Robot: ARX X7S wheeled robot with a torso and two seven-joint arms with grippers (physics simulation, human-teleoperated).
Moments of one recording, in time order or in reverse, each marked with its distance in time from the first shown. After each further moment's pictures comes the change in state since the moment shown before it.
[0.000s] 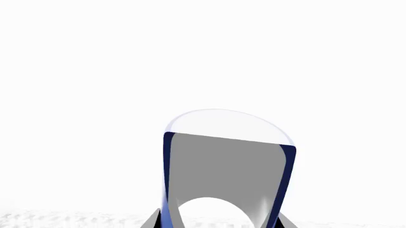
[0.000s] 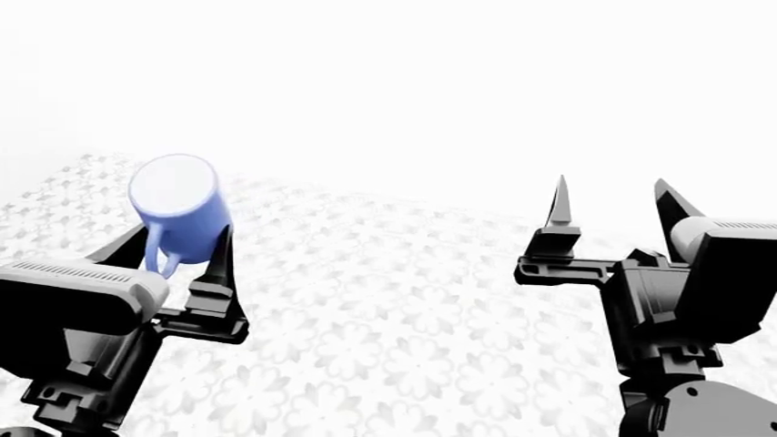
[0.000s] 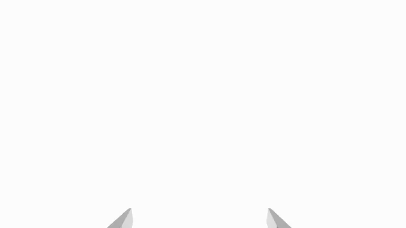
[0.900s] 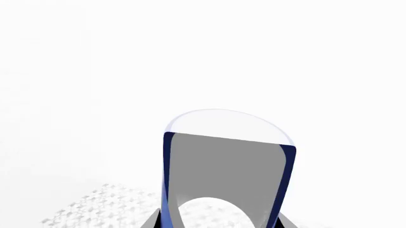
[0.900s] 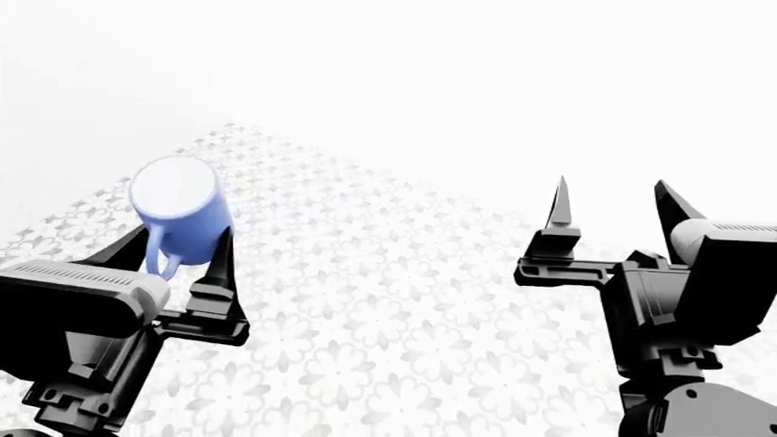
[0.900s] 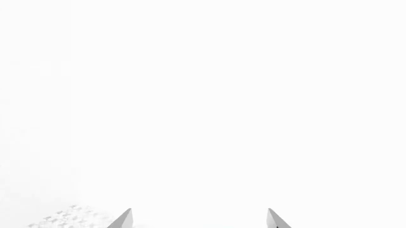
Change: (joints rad) left arm 0.009 -0.006 0.012 -0.002 0.008 0.019 -0.005; right arm -0.012 -0.003 0.008 -0.002 -0.008 0.001 0.001
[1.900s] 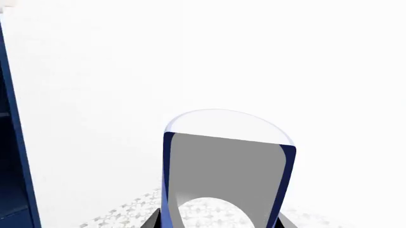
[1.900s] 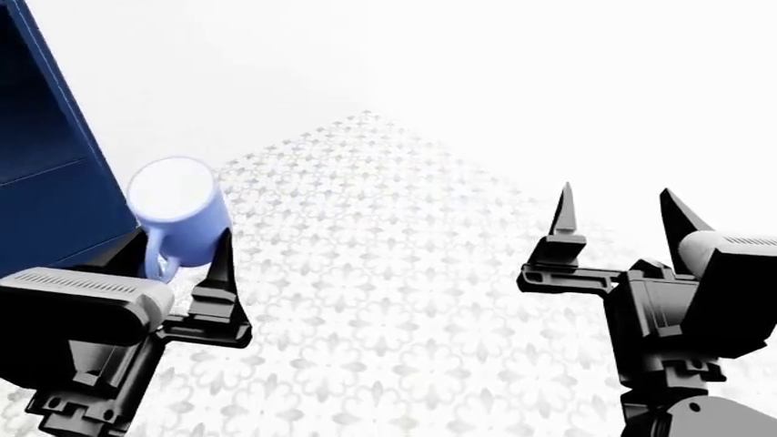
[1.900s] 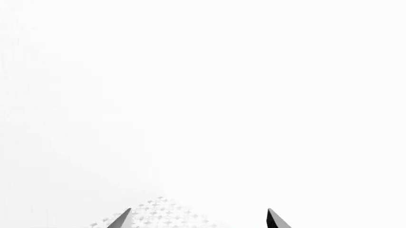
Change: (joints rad) left arm 0.017 0.008 0.027 0.017 0.041 0.022 -0.032; right arm -0.044 0.004 0.010 -0.015 -0.025 -0.029 0.022
